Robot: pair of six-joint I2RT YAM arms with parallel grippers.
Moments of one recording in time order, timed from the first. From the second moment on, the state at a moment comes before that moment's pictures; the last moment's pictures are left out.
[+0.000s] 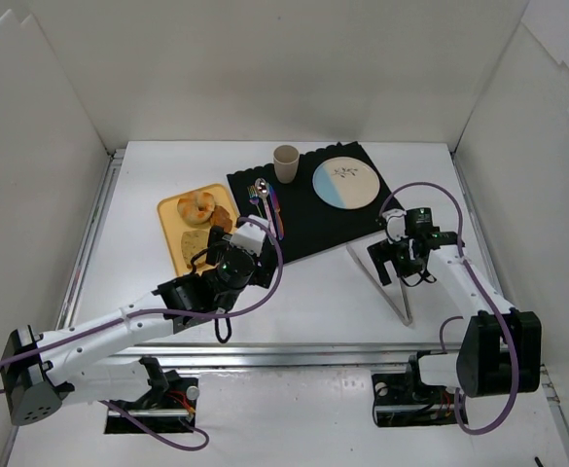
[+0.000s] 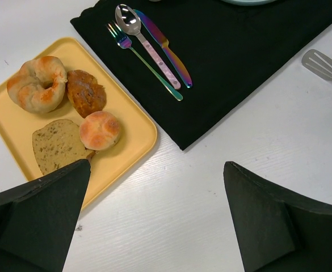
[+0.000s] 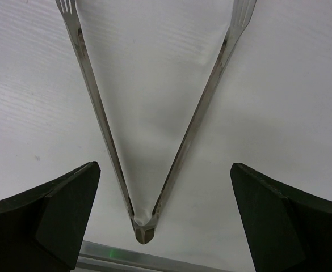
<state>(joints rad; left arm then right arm) -1.02 1.10 0.89 -0.27 -0.66 -0.20 0.06 1.30 0.84 -0.66 -0.09 -0.32</state>
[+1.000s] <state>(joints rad) -1.02 1.12 0.90 -0.27 -0.67 -0.20 0.14 1.48 0.79 -0.64 -0.06 -0.40</state>
